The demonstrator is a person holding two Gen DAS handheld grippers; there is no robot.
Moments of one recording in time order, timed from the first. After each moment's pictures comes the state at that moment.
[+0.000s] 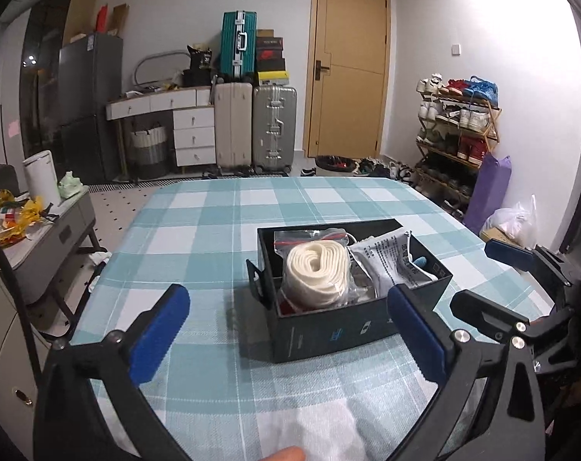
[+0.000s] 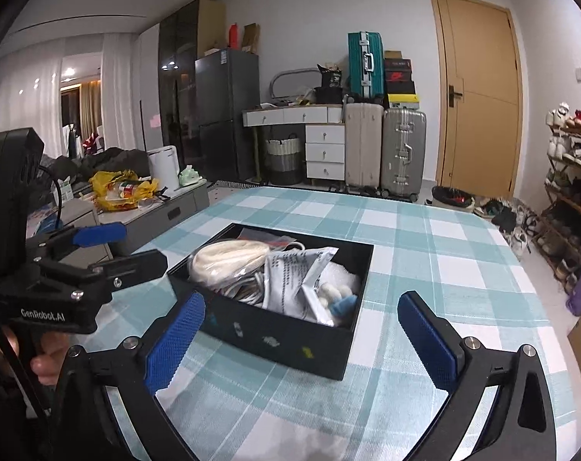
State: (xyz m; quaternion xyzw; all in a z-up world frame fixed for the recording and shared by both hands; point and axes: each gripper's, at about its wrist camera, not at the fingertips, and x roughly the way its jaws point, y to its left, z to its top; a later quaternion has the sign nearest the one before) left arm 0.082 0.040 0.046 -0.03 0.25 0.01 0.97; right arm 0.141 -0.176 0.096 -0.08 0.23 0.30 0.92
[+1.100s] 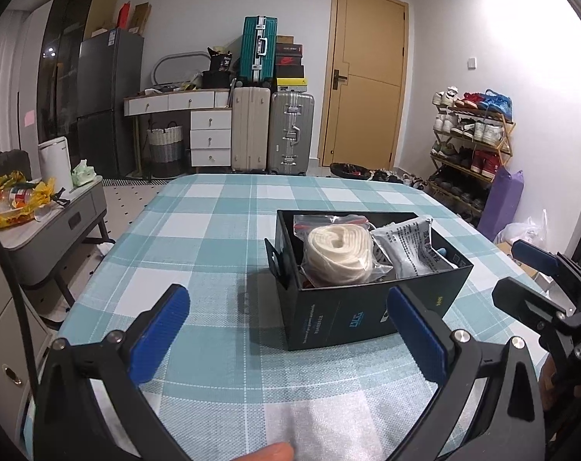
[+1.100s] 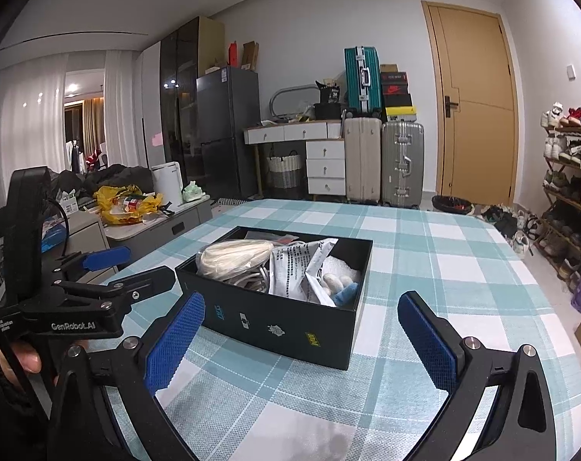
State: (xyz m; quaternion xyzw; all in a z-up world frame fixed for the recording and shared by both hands) left arm 0.077 0.052 0.017 -0.06 0.23 0.04 0.97; right arm 0.118 -0.189 0.087 -0.06 0.20 0.31 0.93
